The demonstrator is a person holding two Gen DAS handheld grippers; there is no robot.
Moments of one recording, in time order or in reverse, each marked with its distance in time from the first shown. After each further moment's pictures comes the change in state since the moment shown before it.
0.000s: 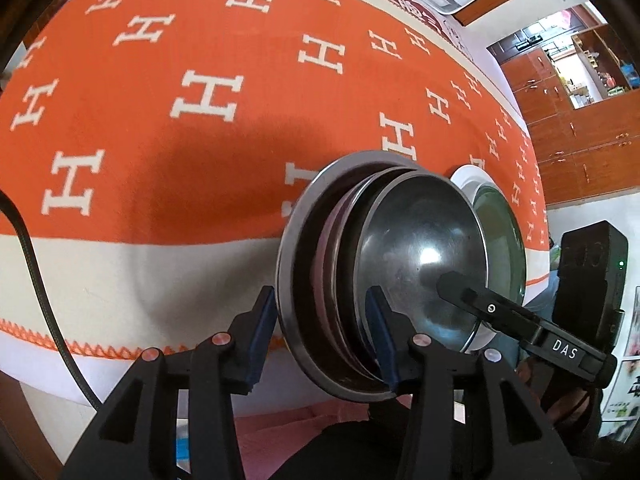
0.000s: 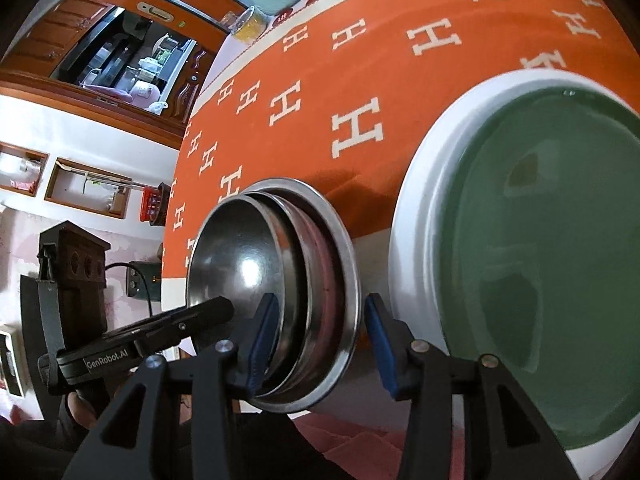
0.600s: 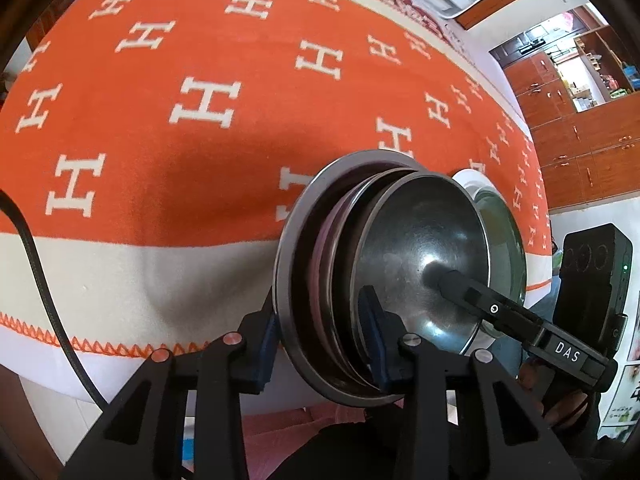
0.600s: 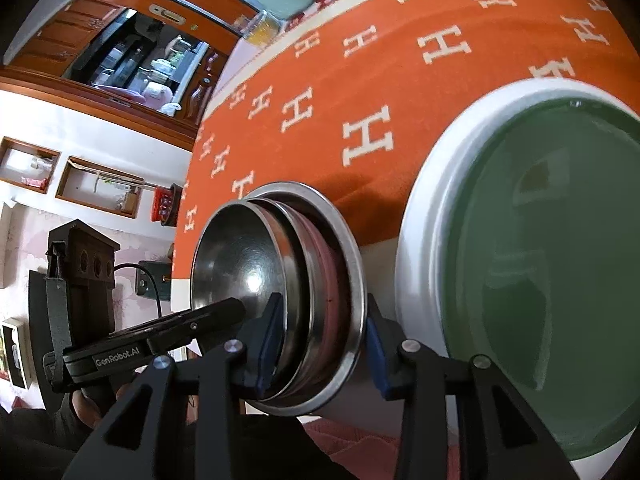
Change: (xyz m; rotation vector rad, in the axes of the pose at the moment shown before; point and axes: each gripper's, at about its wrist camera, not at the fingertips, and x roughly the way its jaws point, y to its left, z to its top) left arm 0.002 -0.016 0.000 0.004 -0.035 0.018; right arm -0.011 0.002 0.003 -0.041 -0.045 0.042
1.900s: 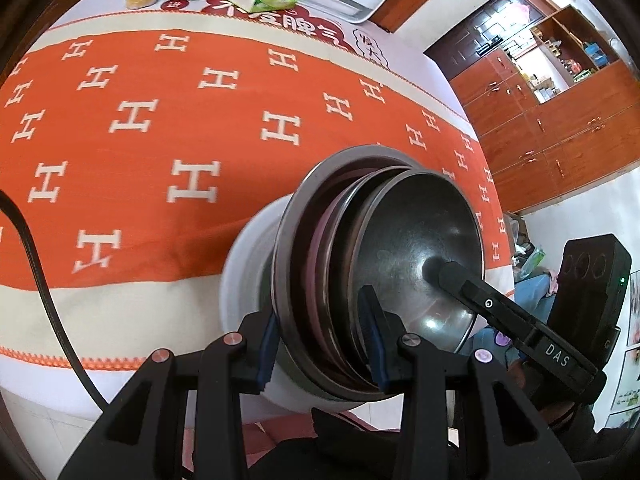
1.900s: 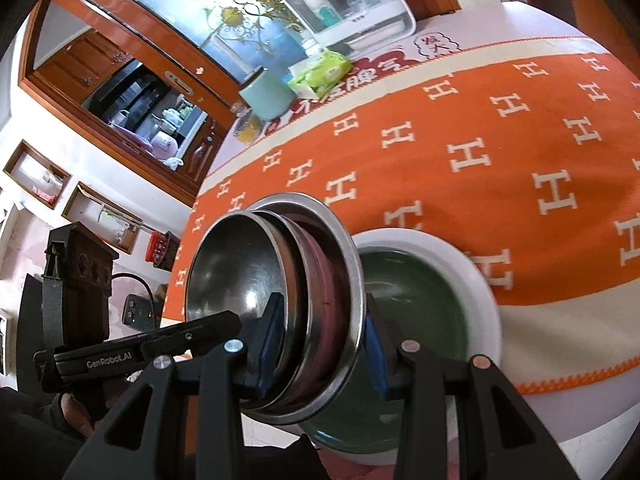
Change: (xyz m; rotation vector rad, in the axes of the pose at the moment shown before) left arm 0.015 -0.178 0.006 0.093 -0.088 -0.072; right arm -0.145 -0.088 0.039 -0.076 -0.198 -0.063
